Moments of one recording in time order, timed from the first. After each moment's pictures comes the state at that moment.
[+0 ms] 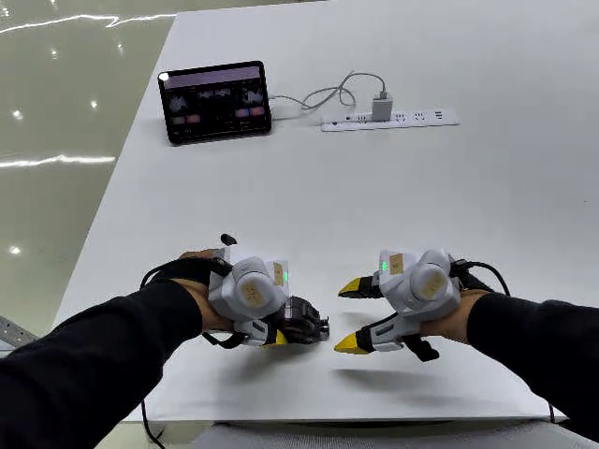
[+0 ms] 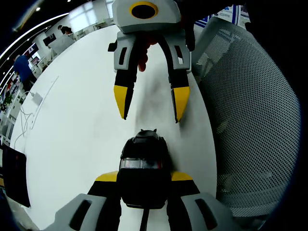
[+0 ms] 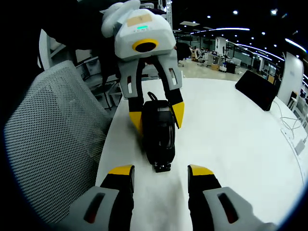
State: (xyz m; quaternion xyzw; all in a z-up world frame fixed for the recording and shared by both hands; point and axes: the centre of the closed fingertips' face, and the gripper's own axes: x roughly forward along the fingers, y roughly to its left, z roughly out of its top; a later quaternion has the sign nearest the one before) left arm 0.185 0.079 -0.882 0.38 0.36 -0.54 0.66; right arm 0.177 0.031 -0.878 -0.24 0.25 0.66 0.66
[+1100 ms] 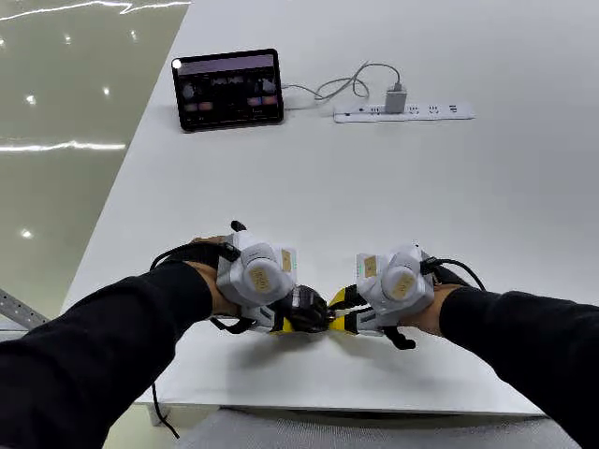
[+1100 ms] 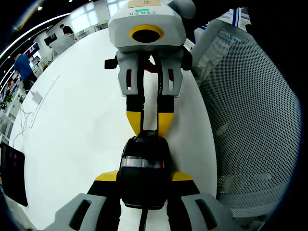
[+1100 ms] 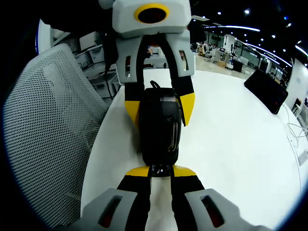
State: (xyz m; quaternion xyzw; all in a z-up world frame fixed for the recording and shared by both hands) left arm 0.186 0.079 -0.882 0.37 0.36 -0.54 0.66; right arm 0.178 0.045 -0.900 -0.28 0.26 0.66 0.64
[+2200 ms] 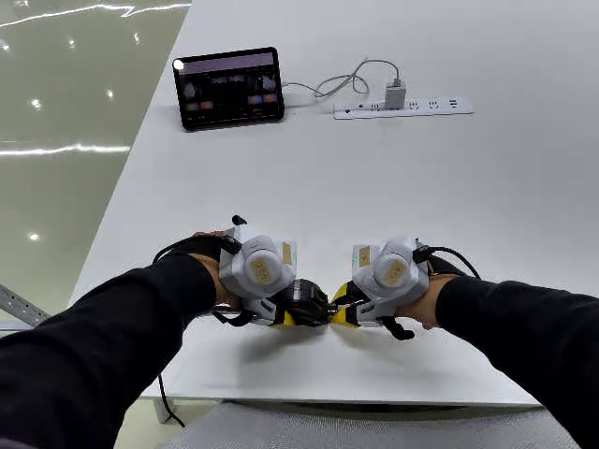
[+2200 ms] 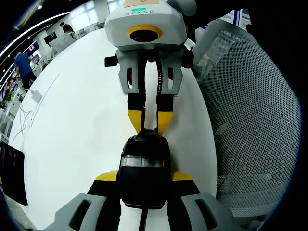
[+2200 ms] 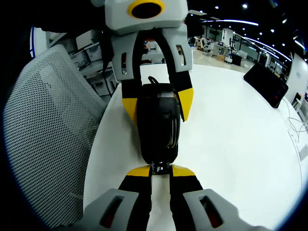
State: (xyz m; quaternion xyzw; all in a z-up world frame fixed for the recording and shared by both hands) left arm 0.187 0.079 -0.885 0.37 0.37 -0.54 0.66; right arm 0.180 0.040 -0.904 -0.28 0.29 0.65 0.64
